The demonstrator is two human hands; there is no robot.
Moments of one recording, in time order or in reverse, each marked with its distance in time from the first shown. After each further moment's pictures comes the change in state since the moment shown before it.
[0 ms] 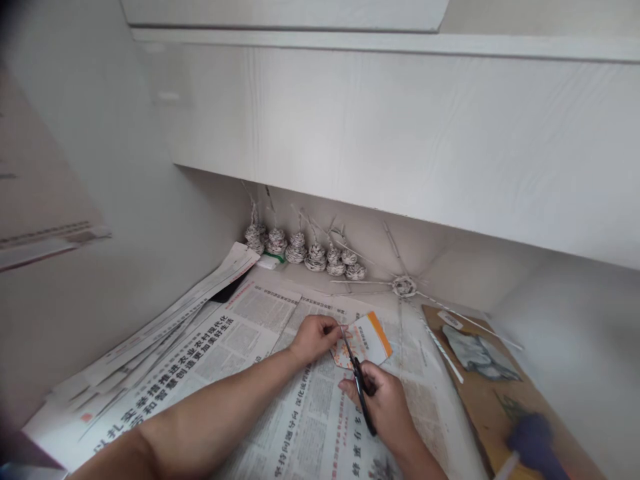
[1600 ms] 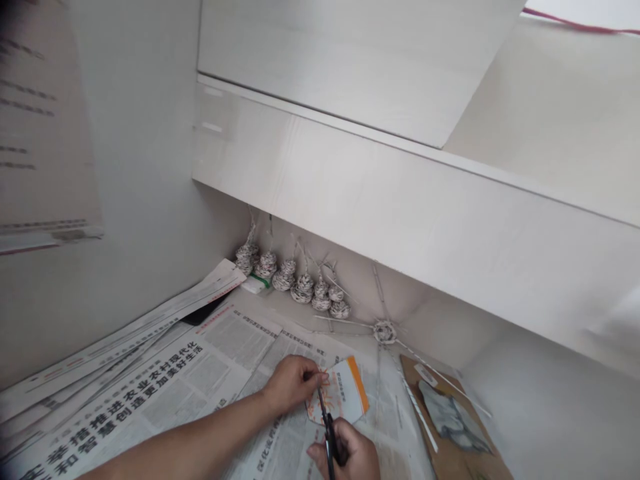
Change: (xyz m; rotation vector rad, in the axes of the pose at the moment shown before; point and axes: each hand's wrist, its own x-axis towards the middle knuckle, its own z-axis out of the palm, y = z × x) left_hand 0.001 0.003 0.002 0.069 -0.020 0.013; right_hand 0.005 0.005 0.005 -0.036 0.044 0.057
